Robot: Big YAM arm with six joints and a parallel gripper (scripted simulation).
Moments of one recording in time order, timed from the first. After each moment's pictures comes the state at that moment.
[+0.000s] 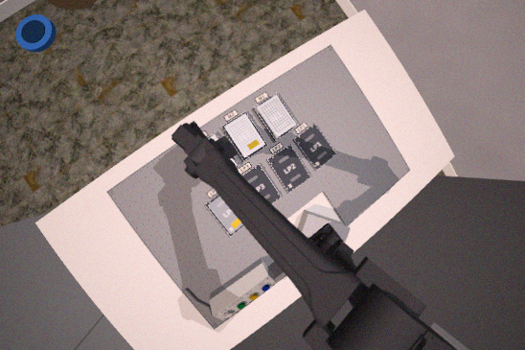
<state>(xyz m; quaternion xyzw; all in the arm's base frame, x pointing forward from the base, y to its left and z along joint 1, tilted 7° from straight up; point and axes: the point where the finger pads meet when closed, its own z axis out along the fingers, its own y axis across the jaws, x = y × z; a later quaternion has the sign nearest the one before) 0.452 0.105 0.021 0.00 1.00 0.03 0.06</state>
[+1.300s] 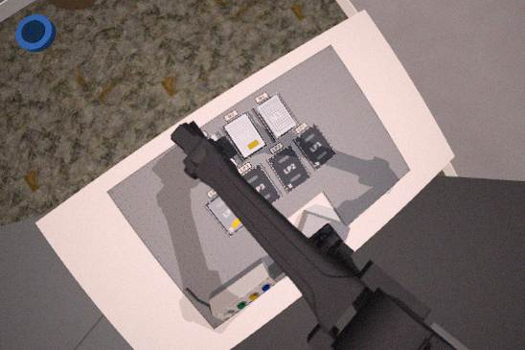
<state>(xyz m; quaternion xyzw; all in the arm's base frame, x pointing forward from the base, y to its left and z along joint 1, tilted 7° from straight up) 0.451 0.105 0.029 0.00 1.00 0.04 0.06</state>
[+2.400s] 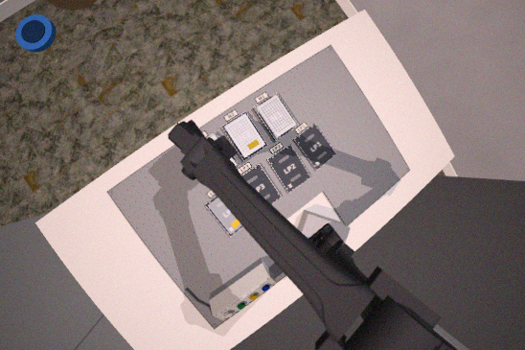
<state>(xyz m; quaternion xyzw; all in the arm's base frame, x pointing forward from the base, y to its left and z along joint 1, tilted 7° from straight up) 0.450 0.105 0.044 0.00 1.00 0.04 0.06</state>
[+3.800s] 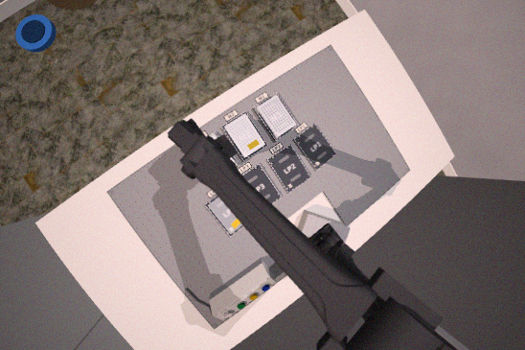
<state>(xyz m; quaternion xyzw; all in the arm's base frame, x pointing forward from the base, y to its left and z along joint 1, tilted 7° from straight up) 0.451 0.103 0.048 0.00 1.00 0.04 0.06</state>
